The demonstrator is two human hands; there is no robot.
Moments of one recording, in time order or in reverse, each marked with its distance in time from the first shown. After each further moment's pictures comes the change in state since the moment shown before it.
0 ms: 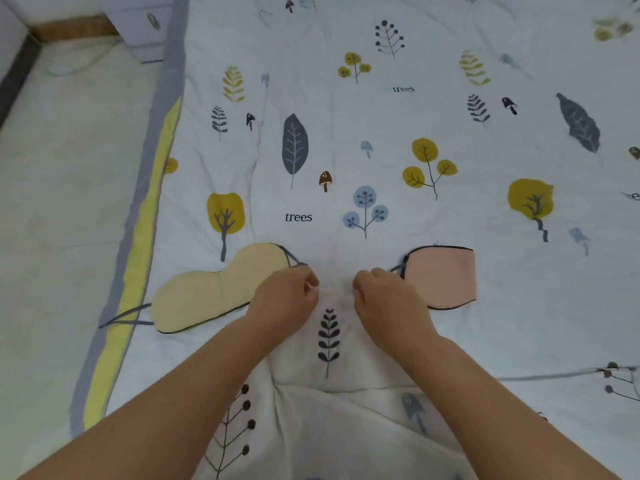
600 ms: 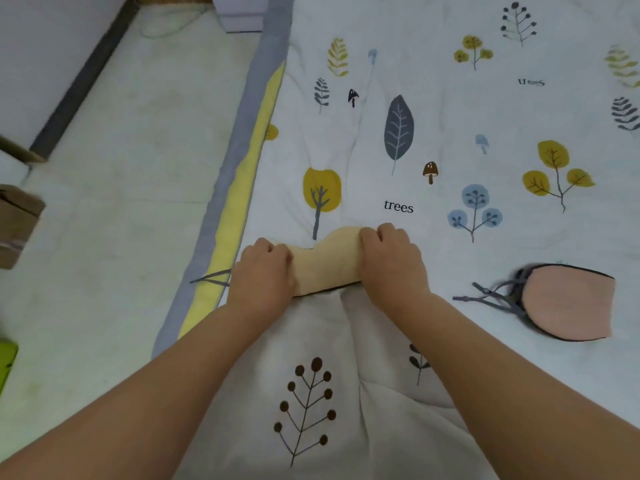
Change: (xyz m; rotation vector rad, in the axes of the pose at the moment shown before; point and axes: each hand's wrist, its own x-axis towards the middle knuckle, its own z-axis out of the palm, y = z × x) left_hand -0.016 -0.133 -0.051 0.260 0.206 -0.209; right_hand 0.075 -0.103 0.050 -0.146 0.035 -0.081
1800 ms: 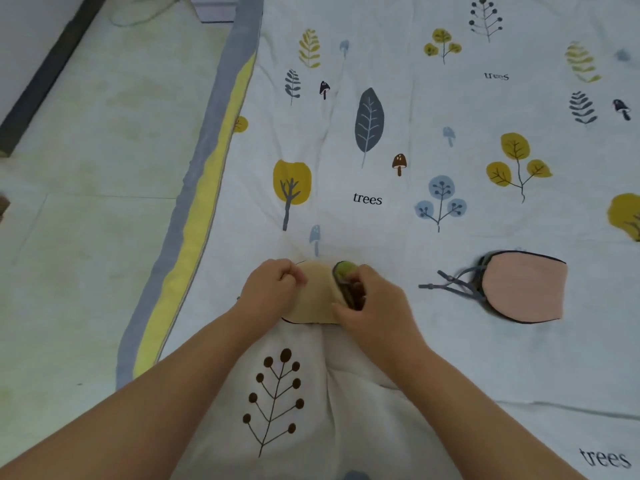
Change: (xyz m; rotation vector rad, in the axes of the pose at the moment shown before) left_hand -0.019 0.041 0.016 -0.697 -0.187 -0.128; right_hand -0.076 0.008 -0.024 0.736 -0.110 0.192
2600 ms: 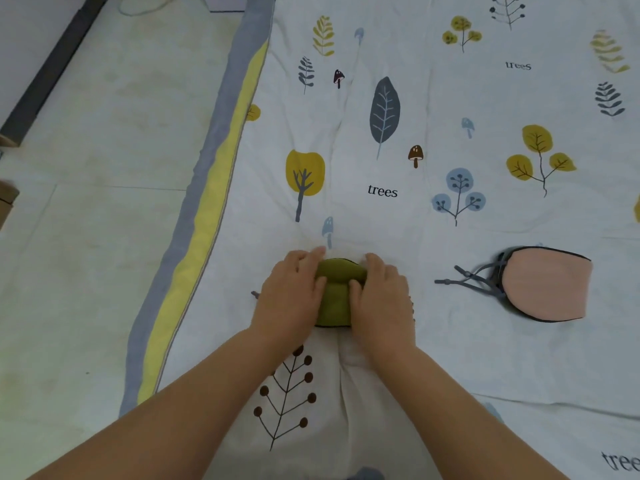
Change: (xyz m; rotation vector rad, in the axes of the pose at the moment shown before) left_hand -0.009 -0.023 0.021 0.413 0.117 0.289; right_hand 0.020 0.019 0.041 -0.290 0.140 0.100
